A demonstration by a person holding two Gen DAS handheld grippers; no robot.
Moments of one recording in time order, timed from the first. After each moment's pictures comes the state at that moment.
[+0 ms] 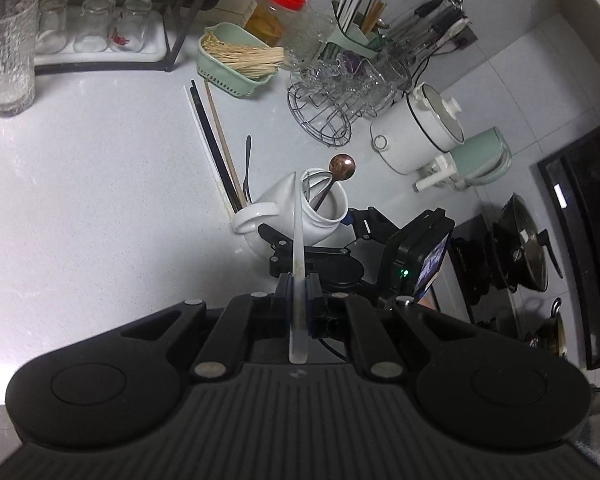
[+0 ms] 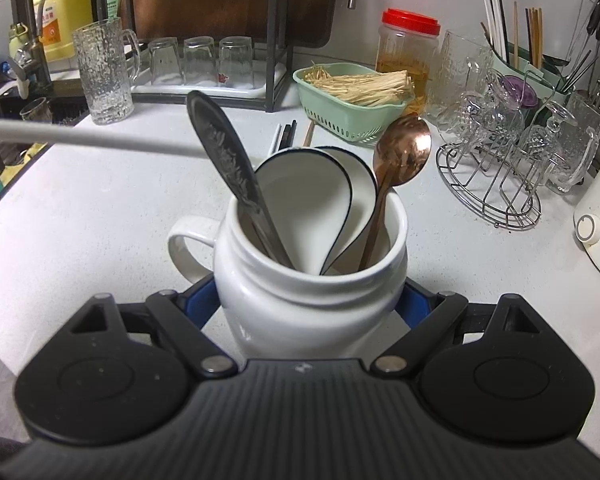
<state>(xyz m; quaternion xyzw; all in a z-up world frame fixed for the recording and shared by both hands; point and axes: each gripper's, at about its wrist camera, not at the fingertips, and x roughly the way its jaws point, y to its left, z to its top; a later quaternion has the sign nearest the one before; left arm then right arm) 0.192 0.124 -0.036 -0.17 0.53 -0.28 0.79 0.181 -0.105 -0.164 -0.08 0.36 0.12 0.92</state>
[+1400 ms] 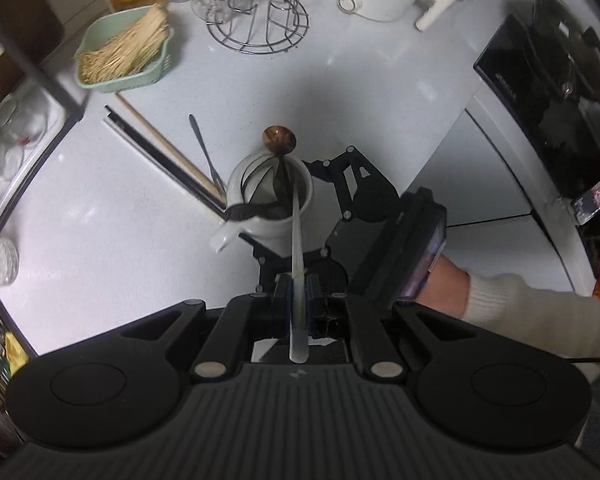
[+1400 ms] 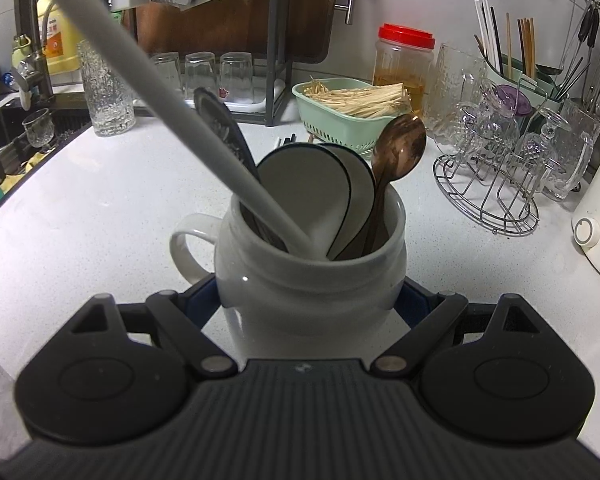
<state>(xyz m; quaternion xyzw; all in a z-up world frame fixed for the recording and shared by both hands) 0.286 -0.055 0.001 0.16 0.64 -0.32 0.68 0.172 -0.105 -0.168 -0.07 0.33 0.12 0.93</state>
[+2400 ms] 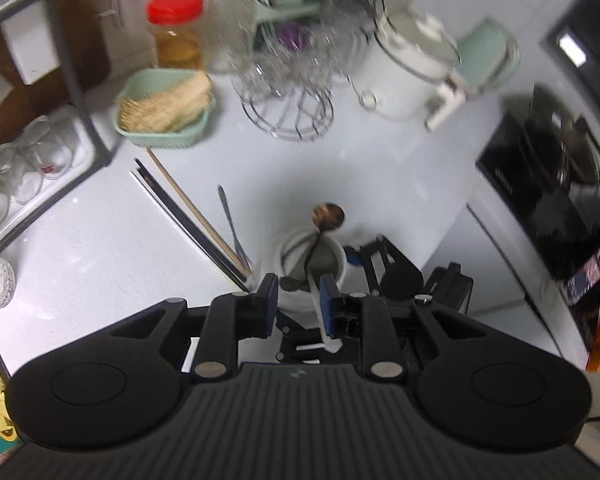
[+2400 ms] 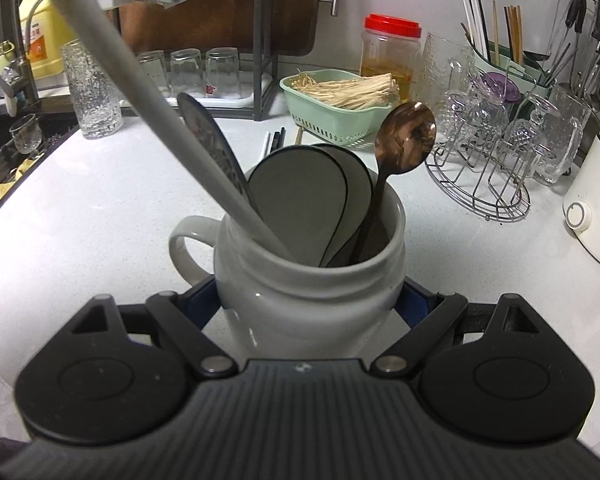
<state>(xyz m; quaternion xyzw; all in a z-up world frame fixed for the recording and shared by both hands) 0.291 0.007 0.005 0.05 0.53 -0.32 0.78 0.173 -0.101 -0.166 -0.06 0.35 0.09 0.93</state>
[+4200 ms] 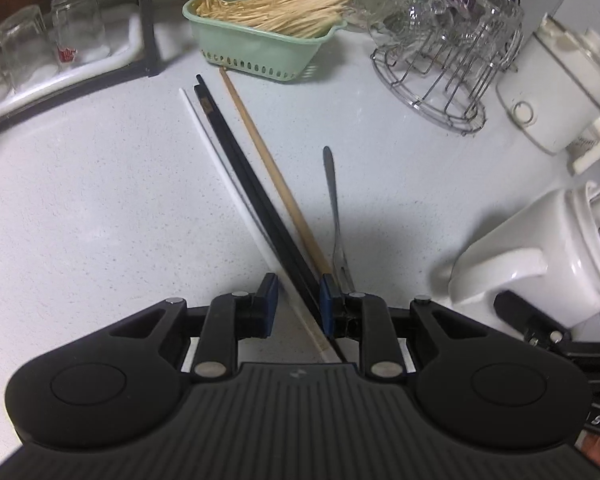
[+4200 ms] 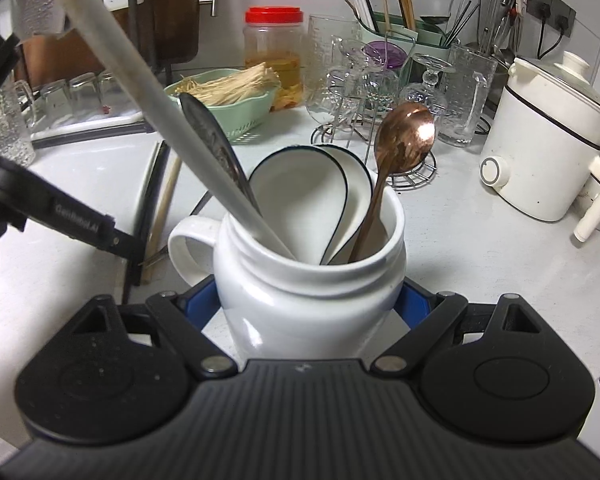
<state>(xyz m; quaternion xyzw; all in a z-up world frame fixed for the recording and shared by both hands) 0.336 -0.007 -0.215 0.00 0.51 -0.18 0.84 0.176 -0.168 -0.169 -0.01 0.34 -0.02 0.94</state>
